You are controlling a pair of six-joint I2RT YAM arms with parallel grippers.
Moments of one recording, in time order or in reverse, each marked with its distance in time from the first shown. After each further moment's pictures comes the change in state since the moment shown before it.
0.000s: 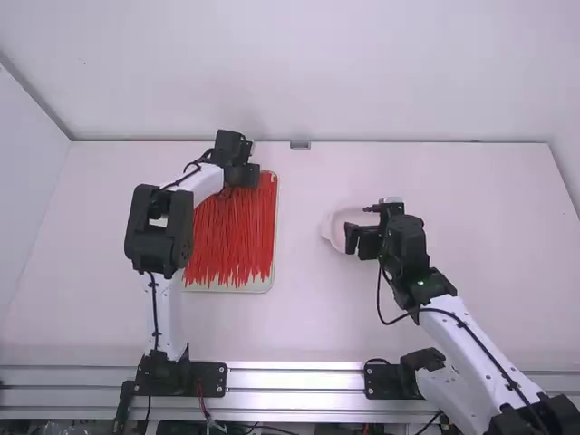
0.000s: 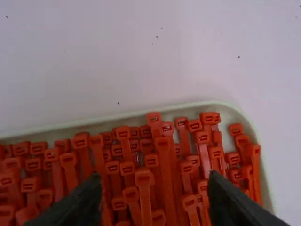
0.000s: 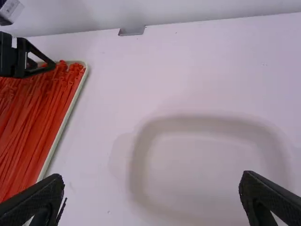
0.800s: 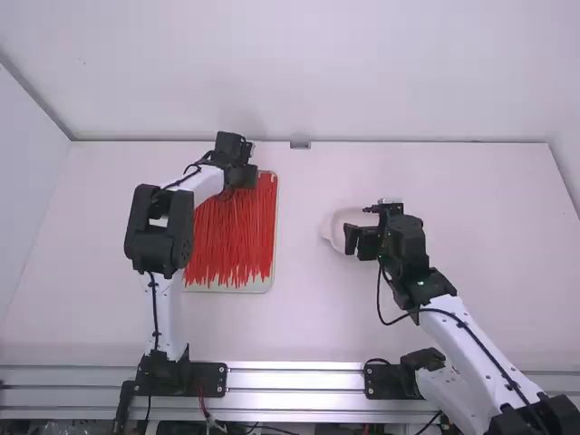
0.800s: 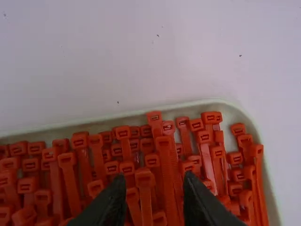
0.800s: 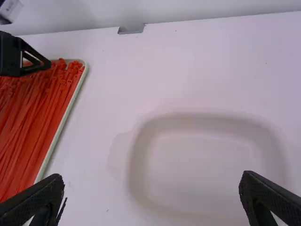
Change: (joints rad) left arm 0.000 0.000 -0.027 0.033 0.000 0.000; right arm 0.007 0.000 0.000 -0.004 -0.002 -0.002
